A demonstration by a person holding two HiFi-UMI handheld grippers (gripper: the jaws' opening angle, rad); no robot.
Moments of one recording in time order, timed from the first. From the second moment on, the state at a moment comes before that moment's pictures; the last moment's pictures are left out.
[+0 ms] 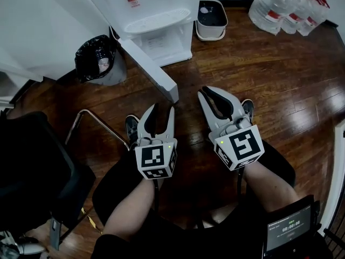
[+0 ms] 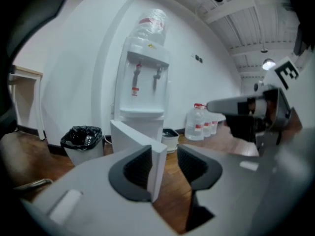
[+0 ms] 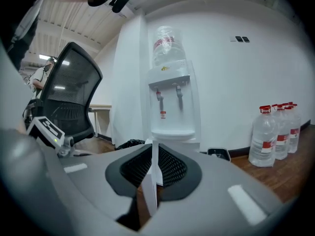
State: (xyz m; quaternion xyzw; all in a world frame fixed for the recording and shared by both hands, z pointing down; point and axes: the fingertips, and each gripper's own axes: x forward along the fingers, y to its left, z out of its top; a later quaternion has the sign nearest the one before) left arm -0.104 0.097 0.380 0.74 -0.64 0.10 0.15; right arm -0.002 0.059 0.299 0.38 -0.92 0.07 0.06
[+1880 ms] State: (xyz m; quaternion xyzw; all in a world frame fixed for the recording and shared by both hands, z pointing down) left arm -0.041 -0.055 0.575 0.71 -0.63 0.23 0.24; right arm 0.037 -0.105 0.269 0.38 -0.91 0.12 0.06
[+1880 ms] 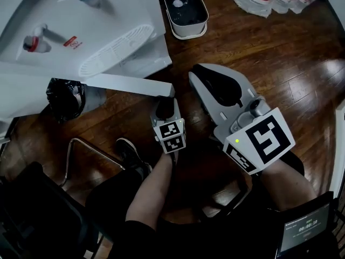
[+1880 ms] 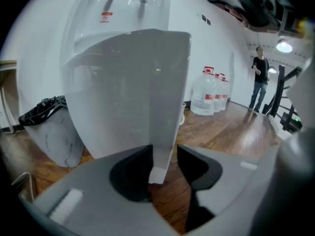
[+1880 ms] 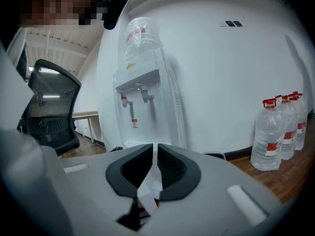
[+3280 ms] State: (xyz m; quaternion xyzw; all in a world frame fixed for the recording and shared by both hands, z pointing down) left arm -0.037 -0.173 0.570 0.70 -0.65 0.20 0.22; right arm 0.031 -0.191 0.306 0.38 -0.91 0.14 0.08
